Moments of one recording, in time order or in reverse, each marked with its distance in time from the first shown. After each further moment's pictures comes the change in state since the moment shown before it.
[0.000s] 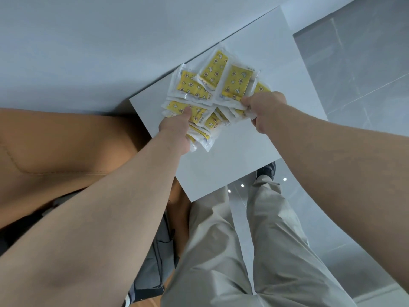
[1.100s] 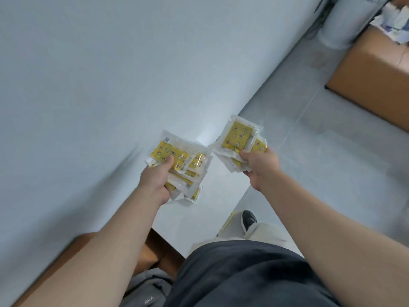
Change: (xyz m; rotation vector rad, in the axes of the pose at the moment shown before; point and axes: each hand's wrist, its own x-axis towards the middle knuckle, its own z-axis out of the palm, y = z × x) left_hand -0.305 0.074 -0.036 0.111 -0.373 0.462; right_hand -0.257 -0.001 -0.206 0.810 0.057 -0.320
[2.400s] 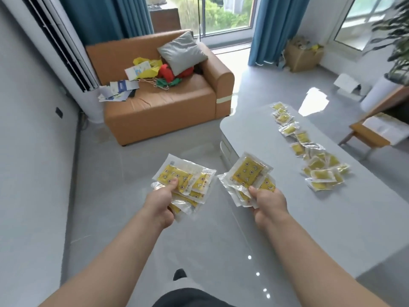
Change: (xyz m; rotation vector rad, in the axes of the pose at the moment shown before) left_hand -0.373 -0.375 0.503 0.675 -0.871 0.027; right_hand -0.111 0.038 -0.724 0.975 0.725 -0.230
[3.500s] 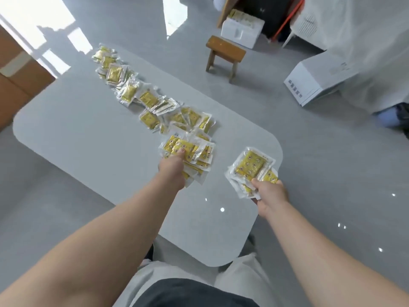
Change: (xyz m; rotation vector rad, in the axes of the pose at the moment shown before) left_hand 0.186 -0.305 0.641 0.589 -0.115 -0.414; right_hand 0.349 -0.205 -0.424 0.170 0.732 0.165
